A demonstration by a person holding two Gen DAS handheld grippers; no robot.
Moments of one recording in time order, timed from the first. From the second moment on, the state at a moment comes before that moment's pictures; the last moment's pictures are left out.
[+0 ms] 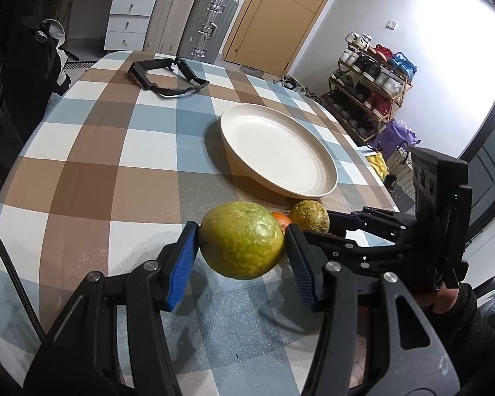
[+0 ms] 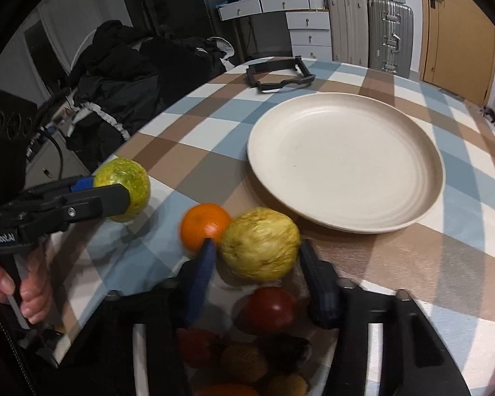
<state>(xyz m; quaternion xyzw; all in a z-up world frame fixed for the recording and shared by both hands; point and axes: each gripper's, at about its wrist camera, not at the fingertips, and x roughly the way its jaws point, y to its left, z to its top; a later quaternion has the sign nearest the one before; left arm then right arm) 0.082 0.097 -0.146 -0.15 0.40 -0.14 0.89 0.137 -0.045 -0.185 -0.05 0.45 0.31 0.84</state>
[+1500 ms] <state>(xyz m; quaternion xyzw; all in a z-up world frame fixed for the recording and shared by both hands) 0.124 0.082 -0.138 -0.14 0.41 -0.12 0.89 0.144 -0.069 -0.179 0.03 0.43 0.34 0.84</state>
